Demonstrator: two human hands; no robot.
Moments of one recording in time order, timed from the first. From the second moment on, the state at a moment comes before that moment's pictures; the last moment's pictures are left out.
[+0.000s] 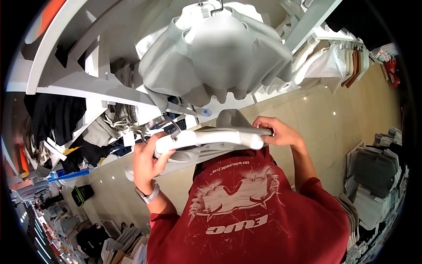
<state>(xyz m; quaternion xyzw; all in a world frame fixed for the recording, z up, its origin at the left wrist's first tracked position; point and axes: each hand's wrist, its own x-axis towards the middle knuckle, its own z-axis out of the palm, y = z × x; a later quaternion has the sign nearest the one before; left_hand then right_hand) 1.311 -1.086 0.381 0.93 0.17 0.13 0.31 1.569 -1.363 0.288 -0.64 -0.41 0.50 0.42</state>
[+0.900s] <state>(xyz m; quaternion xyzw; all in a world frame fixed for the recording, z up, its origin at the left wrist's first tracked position) 1.497 -1.087 0.427 0.91 0.11 0.22 0.34 1.638 -1.300 0.399 -0.80 -0.47 0.04 0.37</state>
